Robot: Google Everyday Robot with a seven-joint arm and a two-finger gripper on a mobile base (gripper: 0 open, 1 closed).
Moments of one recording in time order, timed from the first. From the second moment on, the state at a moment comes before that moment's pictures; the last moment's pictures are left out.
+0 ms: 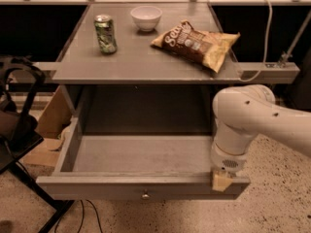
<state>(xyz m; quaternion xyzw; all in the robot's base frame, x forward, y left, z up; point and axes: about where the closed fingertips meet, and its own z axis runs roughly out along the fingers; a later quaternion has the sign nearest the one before) 0.389 -0.181 0.650 0.61 -0.78 -0.10 0.07</state>
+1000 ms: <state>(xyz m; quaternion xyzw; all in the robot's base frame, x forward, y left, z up) 0.376 -0.176 0.655 0.62 -0.78 -0.11 0.07</state>
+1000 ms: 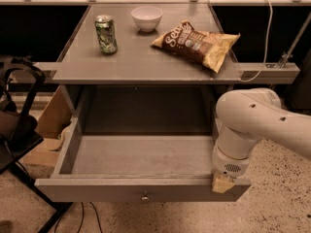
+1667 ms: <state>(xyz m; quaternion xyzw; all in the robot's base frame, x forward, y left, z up) 0.376 -0.176 0.655 0.62 -0.78 -0.11 0.07</state>
